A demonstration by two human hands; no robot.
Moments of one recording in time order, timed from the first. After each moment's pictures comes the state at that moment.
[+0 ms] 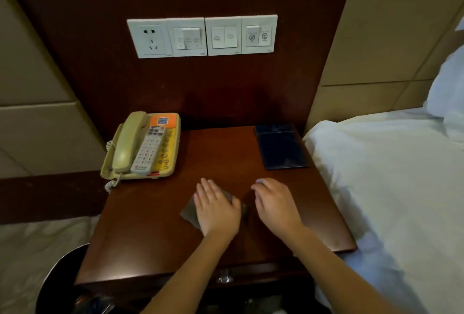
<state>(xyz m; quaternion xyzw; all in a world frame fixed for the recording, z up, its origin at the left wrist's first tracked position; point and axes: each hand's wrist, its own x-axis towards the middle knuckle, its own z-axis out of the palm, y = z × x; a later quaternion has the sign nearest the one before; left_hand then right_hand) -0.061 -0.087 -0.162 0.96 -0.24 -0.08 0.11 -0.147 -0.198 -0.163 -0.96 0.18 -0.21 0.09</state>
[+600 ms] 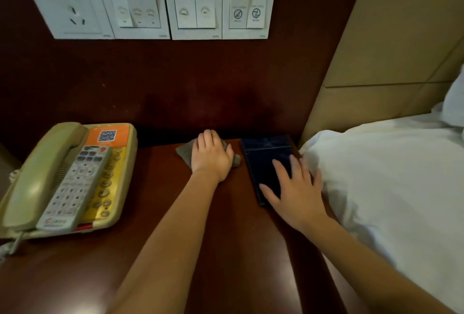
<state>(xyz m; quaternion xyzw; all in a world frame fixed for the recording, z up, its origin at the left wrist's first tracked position) 0.096 -0.258 -0.169 0.92 -0.38 -0.01 0.07 -0.095 -0.320 -0.168 -0.92 0.38 -0.04 0.01</state>
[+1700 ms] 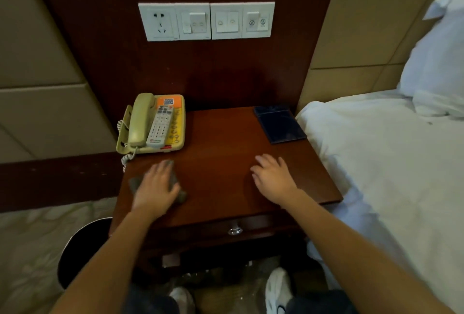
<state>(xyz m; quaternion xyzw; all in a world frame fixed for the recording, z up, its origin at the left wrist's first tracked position) 0.034 0.064 -0.165 0.92 -0.37 -0.08 0.11 -0.163 -0.160 -0.131 -0.97 0.21 0.04 0.06</state>
